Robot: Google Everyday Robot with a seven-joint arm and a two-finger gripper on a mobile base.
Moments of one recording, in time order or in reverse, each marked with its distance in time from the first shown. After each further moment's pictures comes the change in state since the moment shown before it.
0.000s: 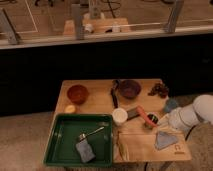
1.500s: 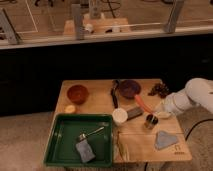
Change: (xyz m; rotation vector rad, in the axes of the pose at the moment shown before) arm -0.031 -0.055 0.003 0.006 0.007 0.026
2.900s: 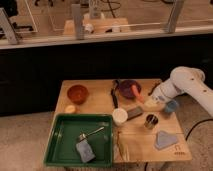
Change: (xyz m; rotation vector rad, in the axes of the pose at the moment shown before) arm -0.039 -0.034 0.022 0.008 0.032 0.264
